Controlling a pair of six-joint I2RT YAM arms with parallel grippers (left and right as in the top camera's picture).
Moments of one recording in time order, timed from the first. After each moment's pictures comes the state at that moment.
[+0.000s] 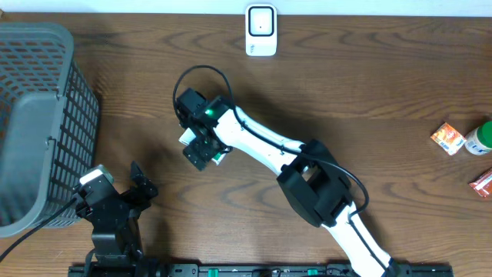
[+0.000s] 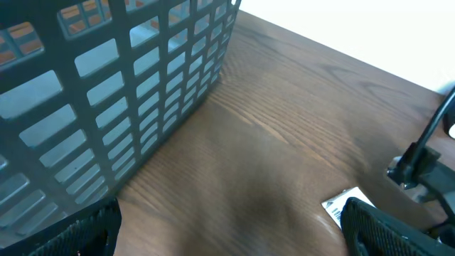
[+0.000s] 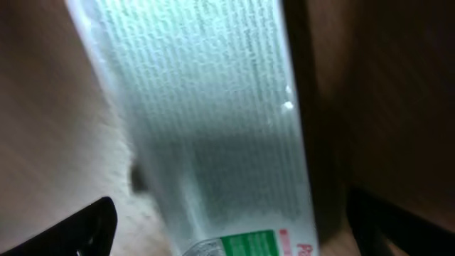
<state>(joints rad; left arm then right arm) -0.03 0.23 0.38 -0.61 -0.37 -0.38 0.86 2.38 1.95 -0.96 -0.10 0.10</state>
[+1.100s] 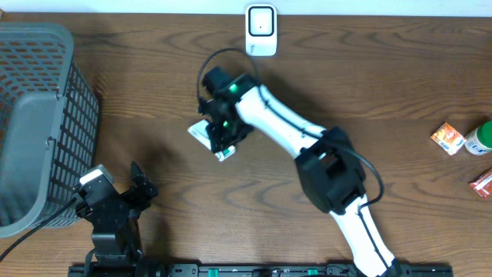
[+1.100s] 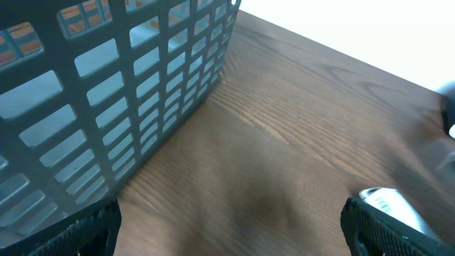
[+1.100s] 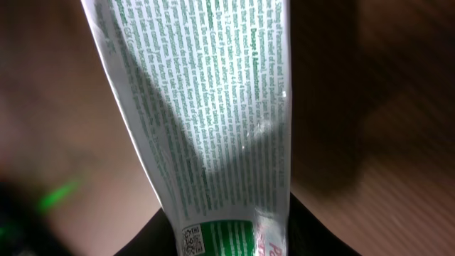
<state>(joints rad) -0.03 0.23 0.38 -0.61 -0.37 -0.38 0.69 2.37 2.02 -1.15 -0.41 0.06</state>
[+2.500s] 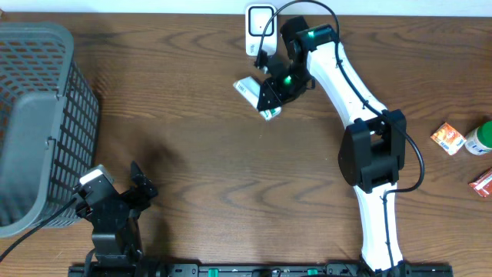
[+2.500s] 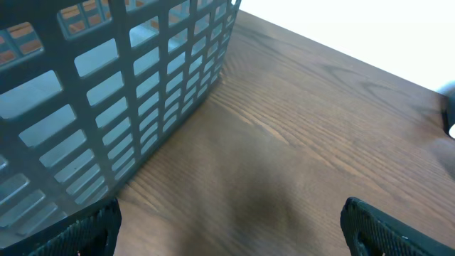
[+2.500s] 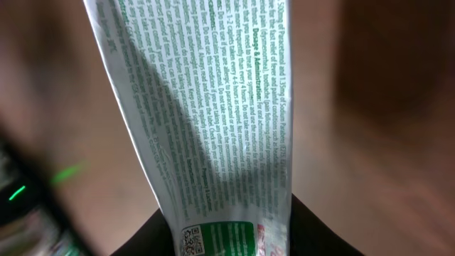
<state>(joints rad) -0.03 0.23 0.38 -0.61 -0.37 -0.38 0.35 2.37 2.17 -1.30 -0.49 -0.21</state>
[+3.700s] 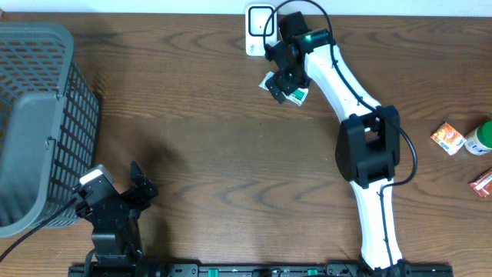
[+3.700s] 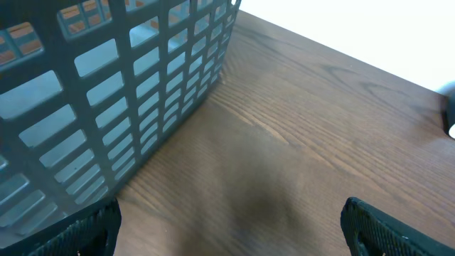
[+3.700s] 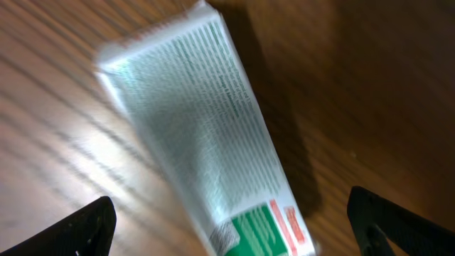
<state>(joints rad) -0.03 0.23 0.38 -0.61 -0.37 -0.38 0.34 2.44 2.16 -1.07 -0.01 -0.33</state>
